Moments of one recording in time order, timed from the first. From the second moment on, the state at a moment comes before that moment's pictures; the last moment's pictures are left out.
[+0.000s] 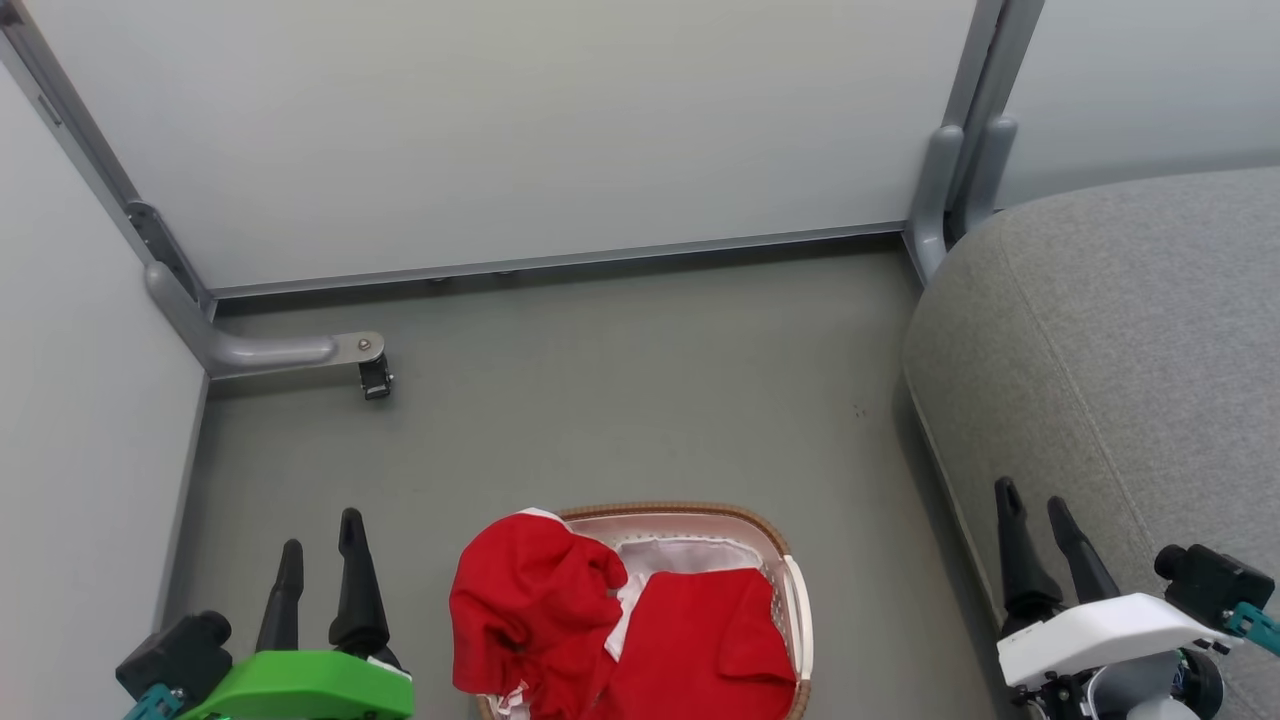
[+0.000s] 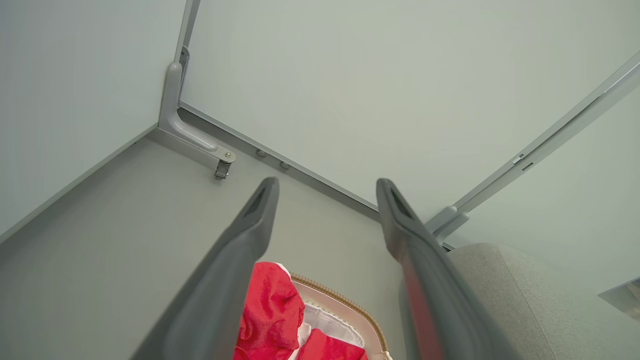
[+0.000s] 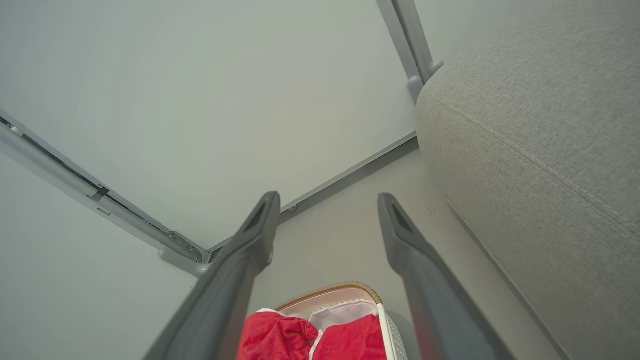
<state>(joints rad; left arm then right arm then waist) 0.05 0.04 -0.07 0.12 -0.68 0.01 -0.15 0.00 -0.04 -0.01 0.20 0.65 0.13 -0.15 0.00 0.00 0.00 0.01</state>
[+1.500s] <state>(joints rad) 0.09 0.05 -0.16 0.18 -0.34 0.04 -0.25 0.01 -0.05 0.05 0.22 0.27 0.13 -0.25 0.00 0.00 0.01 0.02</state>
